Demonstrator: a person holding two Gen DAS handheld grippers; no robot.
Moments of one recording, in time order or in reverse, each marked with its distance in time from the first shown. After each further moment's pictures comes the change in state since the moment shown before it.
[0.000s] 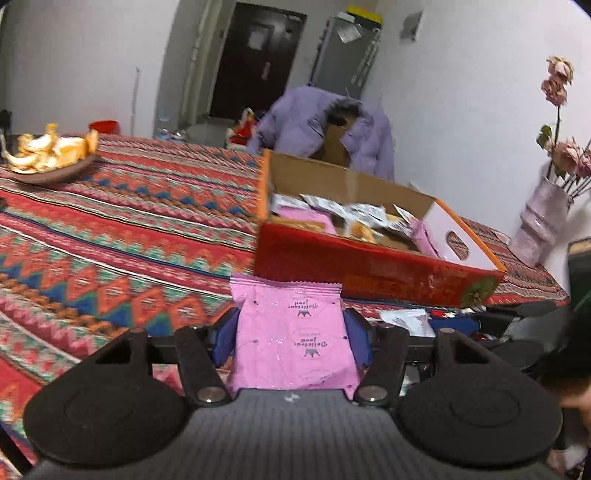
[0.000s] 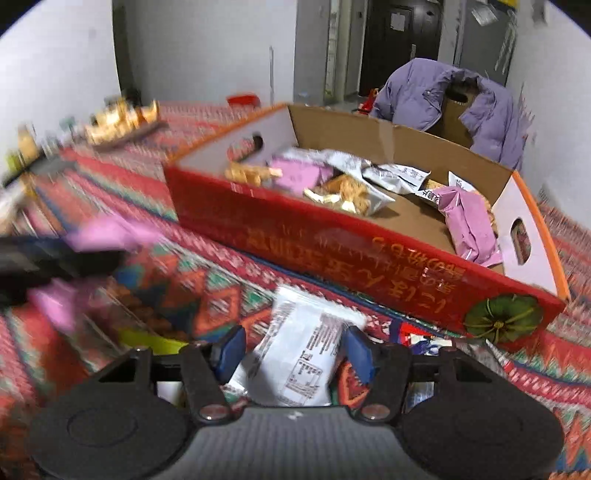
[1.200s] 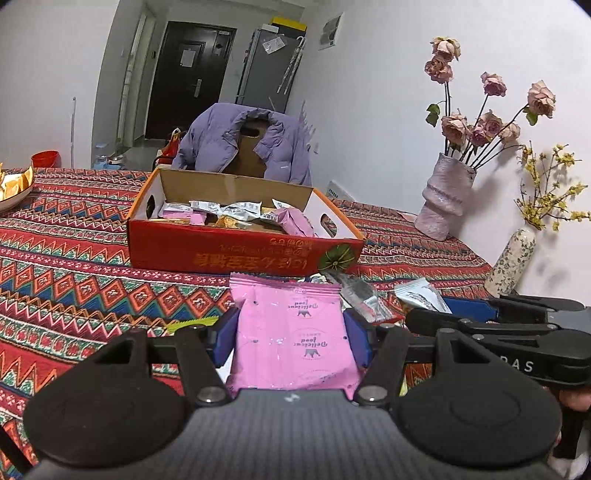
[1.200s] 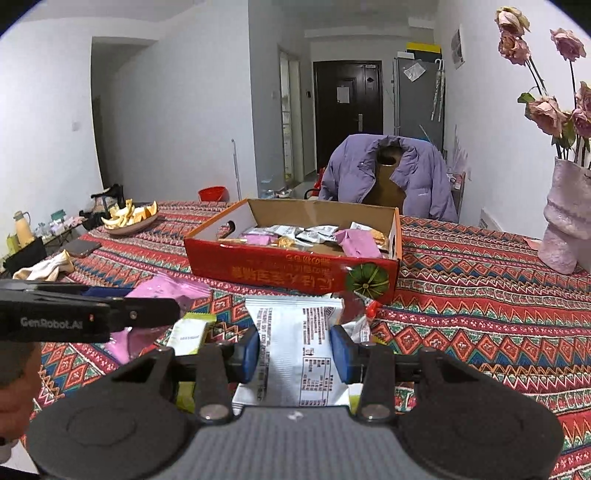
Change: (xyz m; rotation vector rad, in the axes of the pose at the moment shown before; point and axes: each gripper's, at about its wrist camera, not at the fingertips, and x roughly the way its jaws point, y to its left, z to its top) left arm -0.079 -0.114 -0.040 0.120 -0.036 -0.183; right arm -0.195 -0.046 -0.105 0.188 -0.319 -0.002
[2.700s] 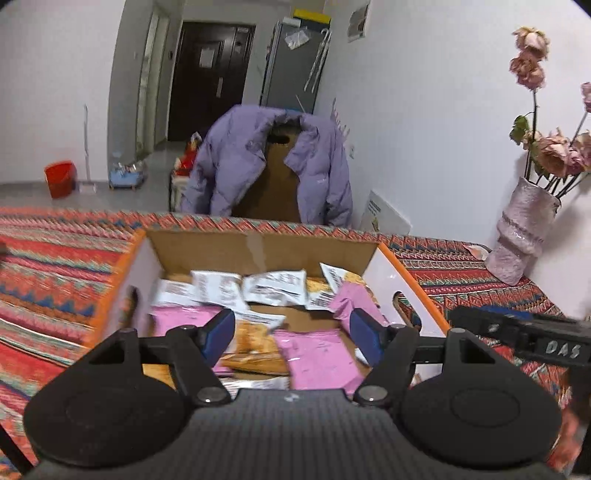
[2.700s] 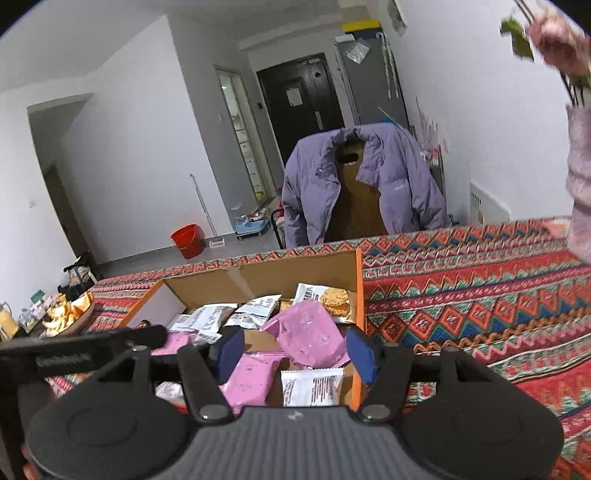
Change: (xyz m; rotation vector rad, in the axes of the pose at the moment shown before) left arm 0.160 0.040 0.124 0.031 -0.001 0.114; right arm 0.157 -0.106 0.096 0.220 -0.040 -0.012
